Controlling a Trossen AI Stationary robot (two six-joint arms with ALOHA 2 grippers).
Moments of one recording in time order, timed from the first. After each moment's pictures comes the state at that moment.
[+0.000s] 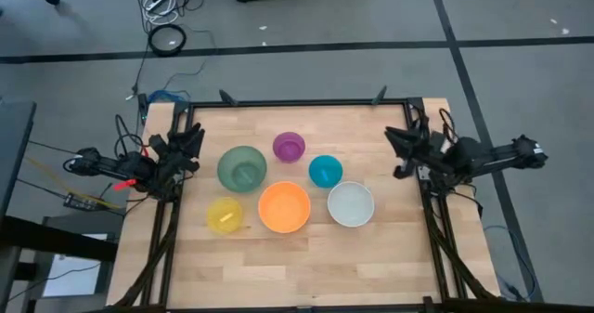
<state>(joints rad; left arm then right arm) -0.27 0.11 0.04 0.77 -0.97 -0.01 0.19 0.39 0.33 0.45 0.63 -0.23</state>
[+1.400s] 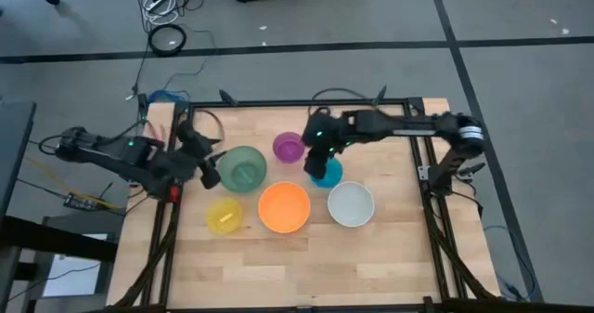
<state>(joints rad) -0.28 0.87 1.00 -1.02 -0.79 -0.39 -0.13 1.72 1.52 -0.78 -0.04 0.31</state>
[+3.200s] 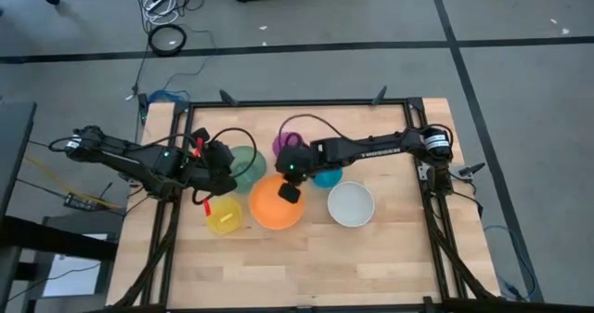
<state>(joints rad) -0.27 1.10 1.04 -1.11 -0.84 -0.50 0.01 1.96 1.69 -0.64 0.10 0.35</state>
